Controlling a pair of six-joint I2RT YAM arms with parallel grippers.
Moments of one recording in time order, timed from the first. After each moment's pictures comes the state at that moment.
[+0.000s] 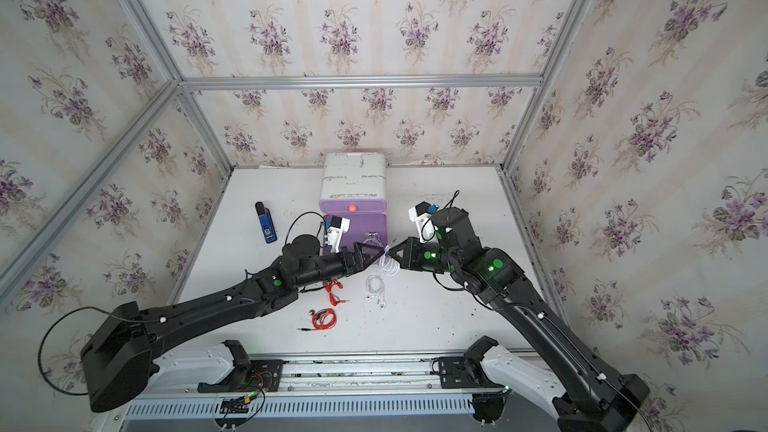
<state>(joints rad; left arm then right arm) -0.85 1.28 0.71 0.32 0.29 -1.07 0.63 0.96 1.05 -0.72 -0.42 0.74</state>
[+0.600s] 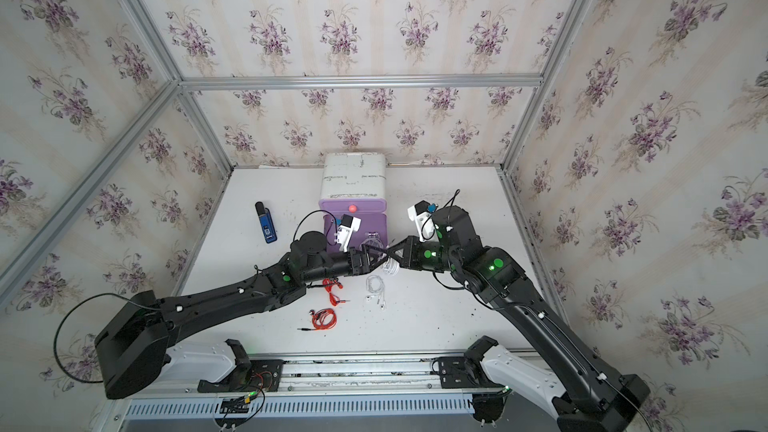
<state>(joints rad) -0.85 1.34 0.72 0.39 0.38 -1.01 0.63 0.97 1.06 -0.72 -0.43 0.74</state>
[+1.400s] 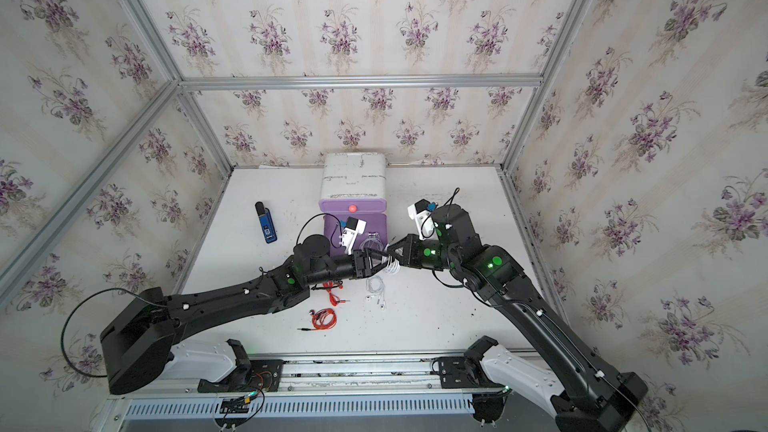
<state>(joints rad) -0.88 1.37 0.73 0.46 0.39 -1.06 0.62 0.98 1.07 -0.72 -0.43 0.74</state>
